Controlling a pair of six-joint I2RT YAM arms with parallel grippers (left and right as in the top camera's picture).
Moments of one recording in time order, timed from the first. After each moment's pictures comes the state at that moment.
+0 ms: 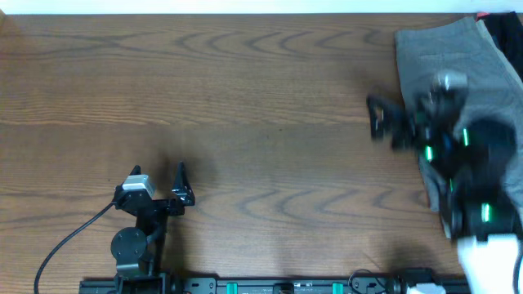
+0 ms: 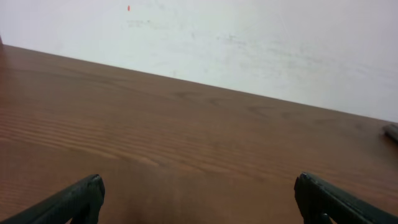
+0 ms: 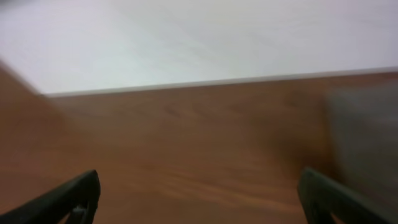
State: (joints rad) left arm 0.06 0.01 0.02 -0.11 0.09 -0.22; right arm 0.05 1.03 1.03 -0.41 -0.26 0.23
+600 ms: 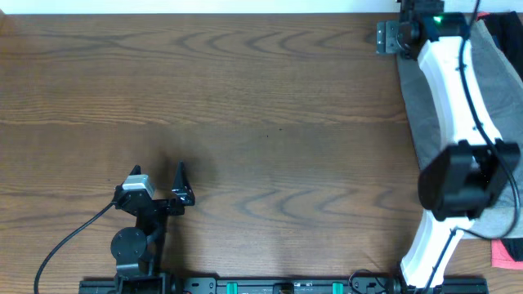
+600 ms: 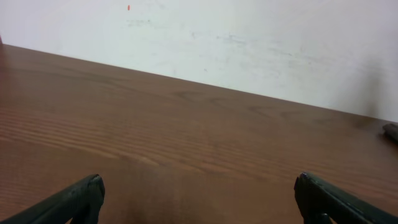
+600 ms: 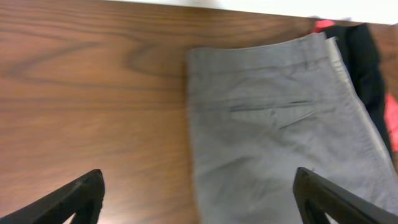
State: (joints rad) left arm 0.06 0.01 0.02 -0.11 0.10 -0.22; right arm 0.04 2.13 2.03 -0.85 0.33 -0.02
